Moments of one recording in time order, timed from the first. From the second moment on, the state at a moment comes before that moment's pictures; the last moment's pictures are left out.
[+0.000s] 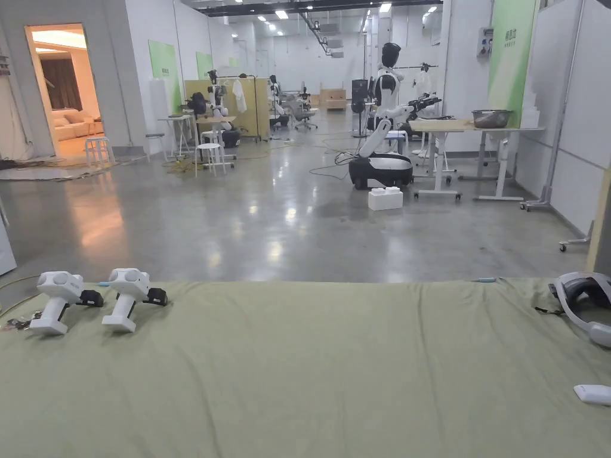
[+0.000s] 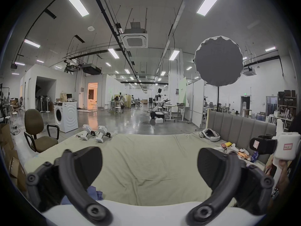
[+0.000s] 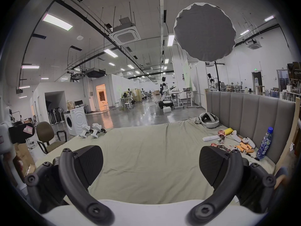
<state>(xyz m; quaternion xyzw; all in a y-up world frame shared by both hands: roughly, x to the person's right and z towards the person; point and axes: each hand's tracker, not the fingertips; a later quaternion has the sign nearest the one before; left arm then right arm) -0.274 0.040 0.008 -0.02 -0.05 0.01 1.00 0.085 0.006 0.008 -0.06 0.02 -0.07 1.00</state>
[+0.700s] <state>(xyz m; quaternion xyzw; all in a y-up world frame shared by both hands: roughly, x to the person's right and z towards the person) -0.277 0.044 0.008 -0.02 -0.04 0.01 1.00 0.081 0.012 0.010 -0.04 0.01 -0.06 1.00</state>
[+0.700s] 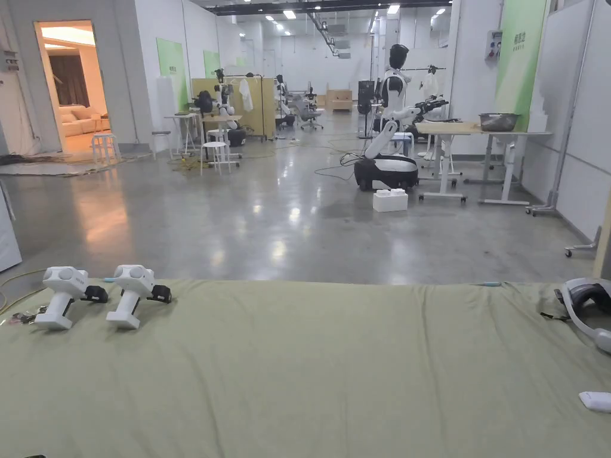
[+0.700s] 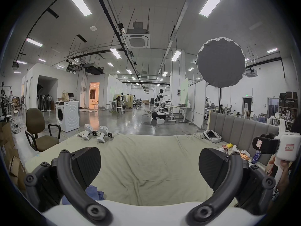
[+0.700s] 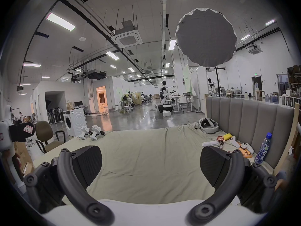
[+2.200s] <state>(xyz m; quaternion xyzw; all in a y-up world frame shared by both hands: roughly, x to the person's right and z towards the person) -0.293 0.038 0.000 -0.06 -0.10 0.09 0.99 0.093 0.031 -0.021 -0.22 -0.02 -0.26 0.94</state>
